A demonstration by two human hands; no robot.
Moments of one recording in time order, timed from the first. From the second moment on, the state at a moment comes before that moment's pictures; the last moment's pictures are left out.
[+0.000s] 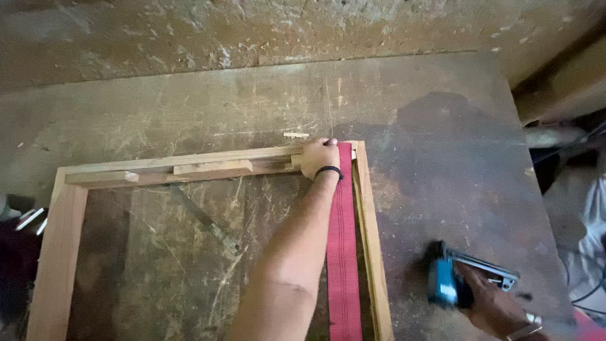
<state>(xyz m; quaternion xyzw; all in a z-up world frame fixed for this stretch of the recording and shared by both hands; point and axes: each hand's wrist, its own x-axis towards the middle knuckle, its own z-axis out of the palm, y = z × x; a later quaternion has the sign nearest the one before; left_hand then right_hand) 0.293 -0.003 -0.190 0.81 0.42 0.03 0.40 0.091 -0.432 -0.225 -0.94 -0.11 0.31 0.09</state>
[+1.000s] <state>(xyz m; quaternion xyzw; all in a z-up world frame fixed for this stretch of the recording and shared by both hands) 0.280 0.015 -0.184 0.83 0.36 0.03 0.42 0.288 -0.144 -0.092 -0.79 0.13 0.28 0.53</state>
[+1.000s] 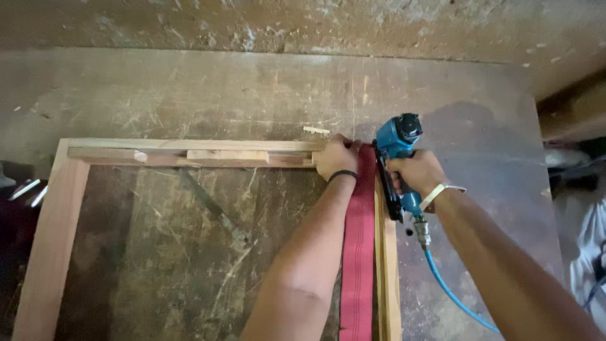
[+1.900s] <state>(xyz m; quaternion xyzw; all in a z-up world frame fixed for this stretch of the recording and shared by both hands) 0.289 0.043 -0.222 0.82 0.29 0.09 0.47 0.270 -0.113 -0.085 -0.79 0.15 0.26 0.54</state>
